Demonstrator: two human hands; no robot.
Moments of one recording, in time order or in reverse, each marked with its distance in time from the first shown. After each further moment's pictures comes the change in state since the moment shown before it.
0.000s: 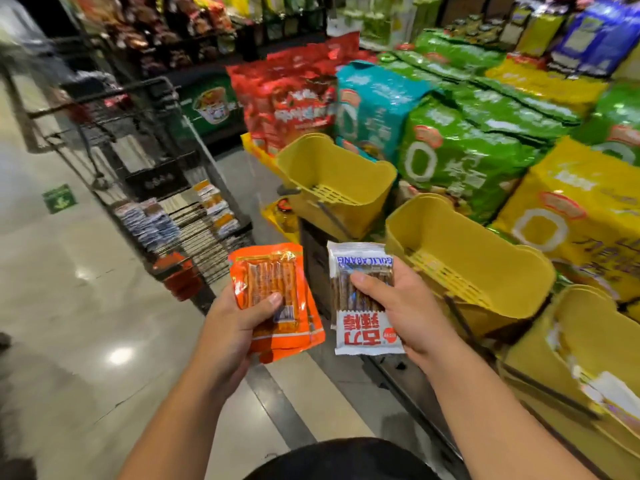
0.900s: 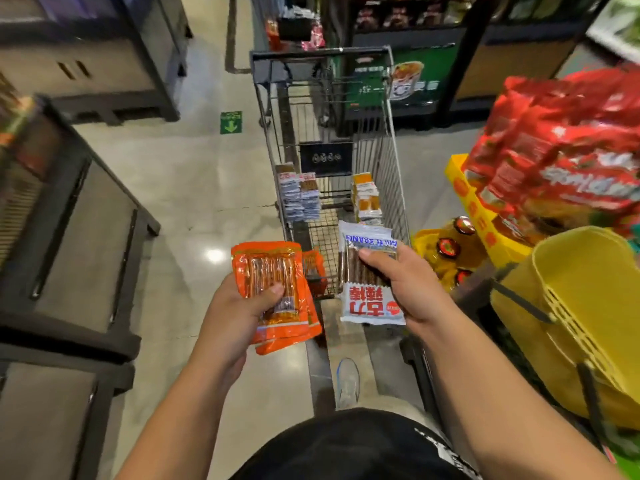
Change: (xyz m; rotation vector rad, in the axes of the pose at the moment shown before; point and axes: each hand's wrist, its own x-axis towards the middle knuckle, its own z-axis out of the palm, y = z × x) left_hand 0.158 0.074 -0.265 -0.101 0.615 0.006; right_hand 0.271 0.001 0.331 -0.085 -0.527 0.289
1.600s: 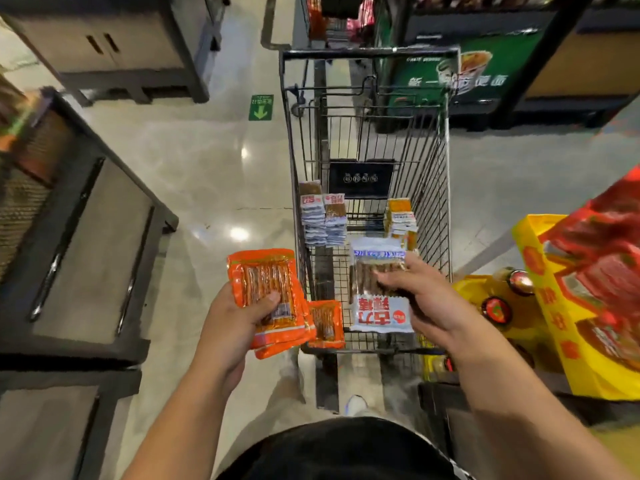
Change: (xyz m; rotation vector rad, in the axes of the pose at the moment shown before) left_hand 0.198 0.054 0.024 -0.025 0.159 -0.098; right_hand 0.228 -0.073 -0.013 -0.001 -0.223 0.228
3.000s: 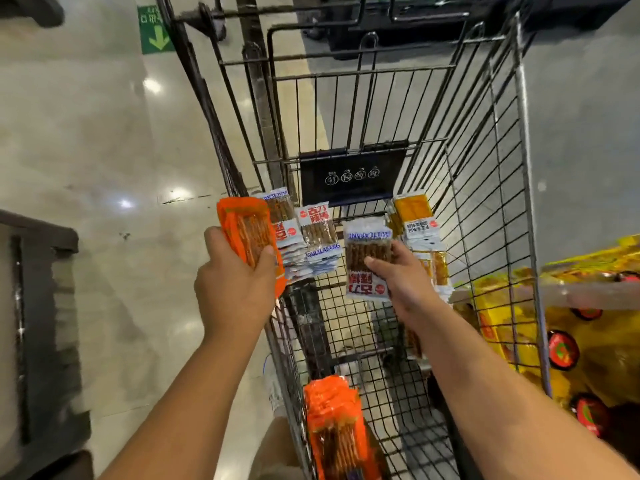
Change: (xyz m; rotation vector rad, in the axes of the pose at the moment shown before) left_hand 0.398 0.012 0.109 0.763 0.184 0.184; right_hand 0.387 0.032 -0.095 -0.041 0.552 0.118
